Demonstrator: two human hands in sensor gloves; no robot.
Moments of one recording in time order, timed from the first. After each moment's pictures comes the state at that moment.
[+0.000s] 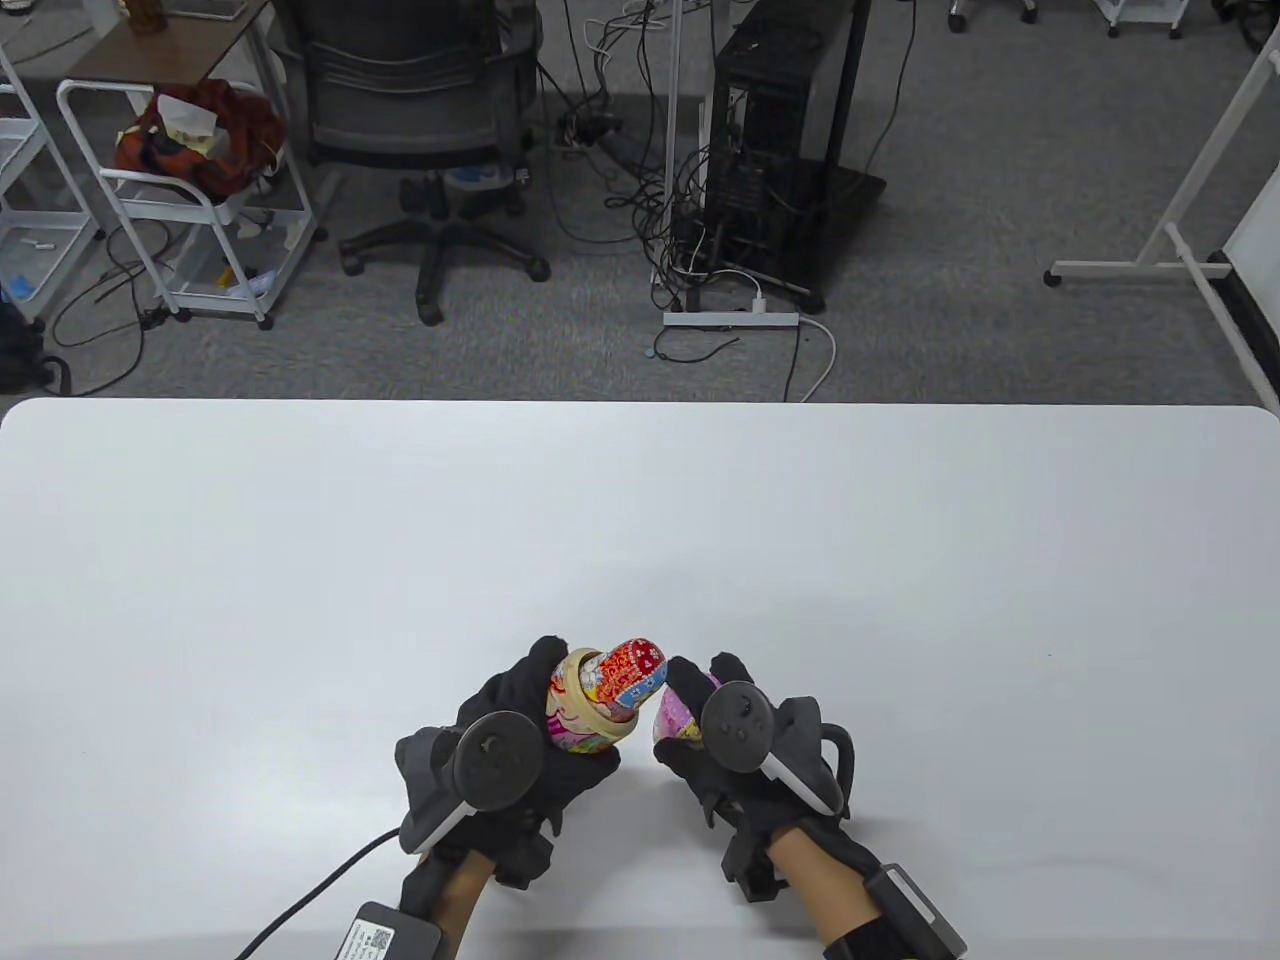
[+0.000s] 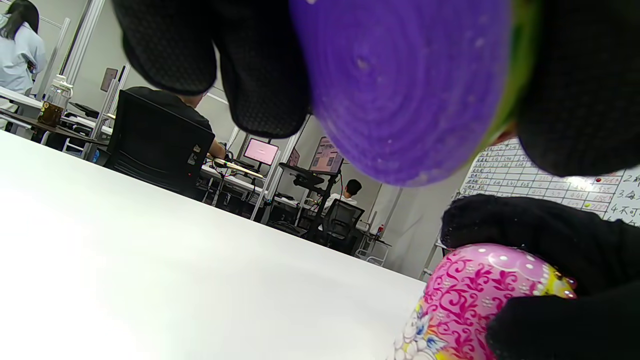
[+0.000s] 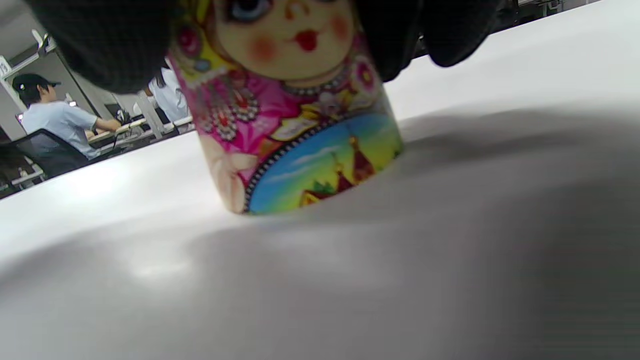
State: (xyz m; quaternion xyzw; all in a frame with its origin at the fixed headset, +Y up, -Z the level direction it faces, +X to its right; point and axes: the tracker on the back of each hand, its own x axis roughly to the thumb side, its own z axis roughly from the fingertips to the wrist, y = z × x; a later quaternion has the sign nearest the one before) left_hand -0.154 -0.708 -0.275 0.10 -0.12 0.20 0.97; right_hand 0.084 -0.757 -0.304 0.06 0.04 0.98 0.18
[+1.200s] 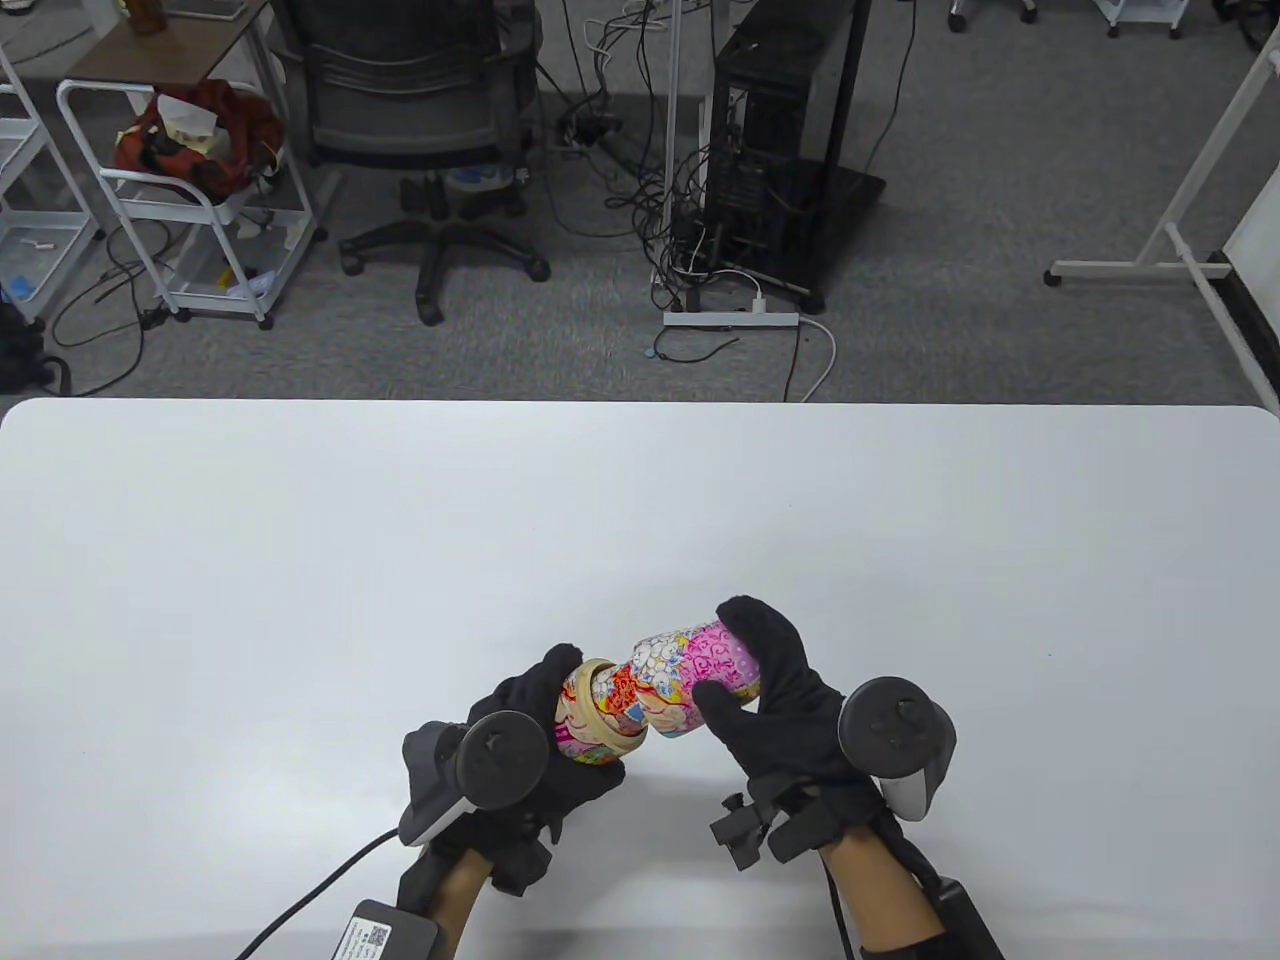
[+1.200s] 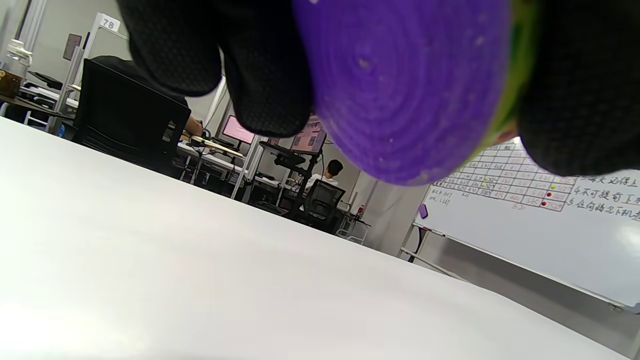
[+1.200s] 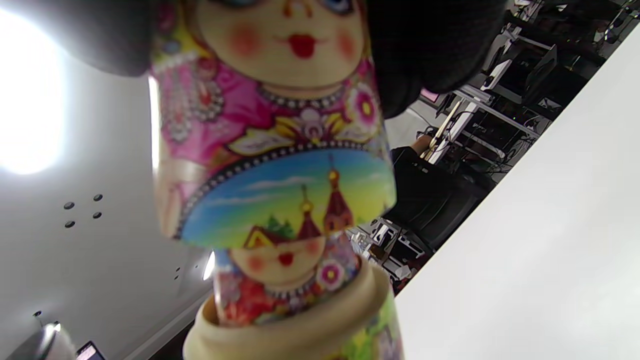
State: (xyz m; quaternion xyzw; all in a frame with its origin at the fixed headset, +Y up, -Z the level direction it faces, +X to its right) left_hand -0.149 -0.709 -0.277 0.07 -0.16 0.20 0.96; right_hand 0.122 -0.677 -0.284 0.17 -0.12 0.82 0.53
